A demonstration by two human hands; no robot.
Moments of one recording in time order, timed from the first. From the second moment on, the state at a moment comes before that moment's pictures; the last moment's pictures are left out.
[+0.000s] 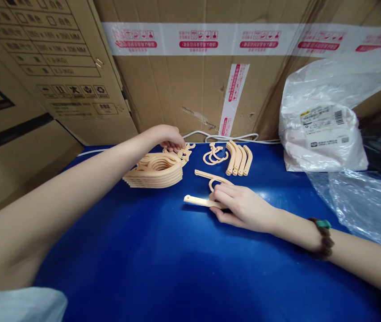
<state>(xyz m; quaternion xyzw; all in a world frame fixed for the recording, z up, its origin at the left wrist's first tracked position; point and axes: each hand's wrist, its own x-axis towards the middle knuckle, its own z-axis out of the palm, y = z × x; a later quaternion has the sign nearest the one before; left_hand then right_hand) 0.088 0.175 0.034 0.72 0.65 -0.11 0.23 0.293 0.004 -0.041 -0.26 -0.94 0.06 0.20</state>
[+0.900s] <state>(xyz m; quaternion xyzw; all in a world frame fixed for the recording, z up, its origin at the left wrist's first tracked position) 0.090 0.153 0.064 0.77 0.61 0.11 0.12 0.294 0.005 -0.042 -0.26 -0.94 0.06 0.21</state>
